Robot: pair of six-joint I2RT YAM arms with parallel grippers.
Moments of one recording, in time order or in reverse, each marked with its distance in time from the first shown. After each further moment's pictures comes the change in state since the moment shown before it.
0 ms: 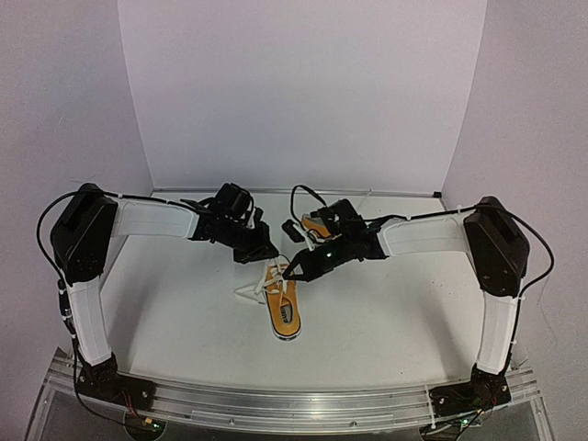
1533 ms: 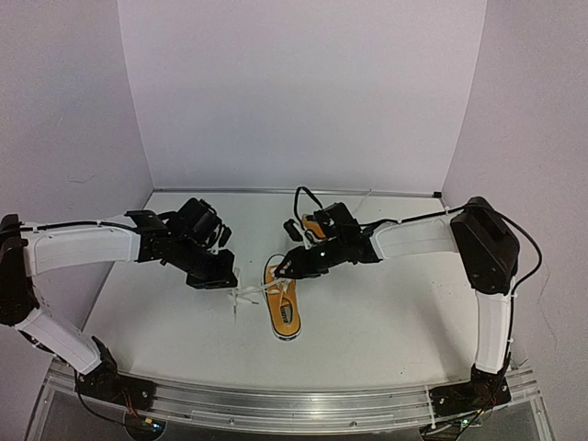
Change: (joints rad) left arm -0.114 -0.481 -0.301 -0.361 -0.238 0.115; right arm 0.000 0.066 0.018 0.097 0.048 0.183
